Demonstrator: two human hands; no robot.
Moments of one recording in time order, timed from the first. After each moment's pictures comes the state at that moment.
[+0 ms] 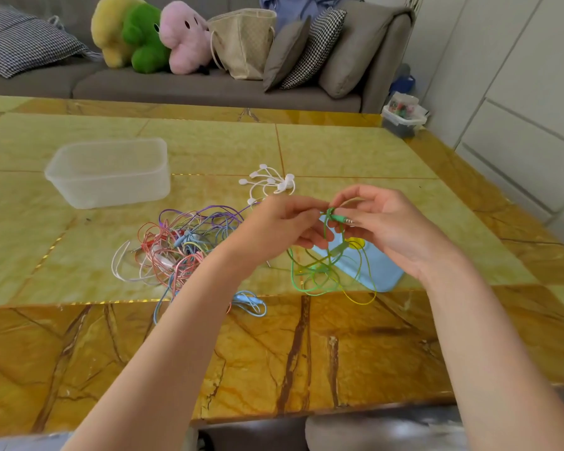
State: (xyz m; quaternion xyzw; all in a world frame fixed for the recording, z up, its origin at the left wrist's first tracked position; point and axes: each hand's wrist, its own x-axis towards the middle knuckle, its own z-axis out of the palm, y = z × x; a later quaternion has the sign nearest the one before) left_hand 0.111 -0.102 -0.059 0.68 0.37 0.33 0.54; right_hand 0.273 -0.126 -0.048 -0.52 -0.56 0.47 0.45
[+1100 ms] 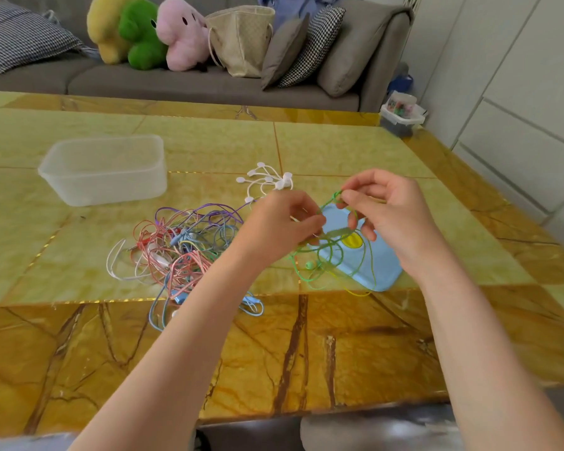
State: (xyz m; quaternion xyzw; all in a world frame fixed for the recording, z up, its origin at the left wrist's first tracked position) left_hand 0.118 -0.098 -0.065 0.72 0.45 0.34 0.40; right_hand 0.271 -0.127 -0.045 -0.57 -0.55 0.33 0.52
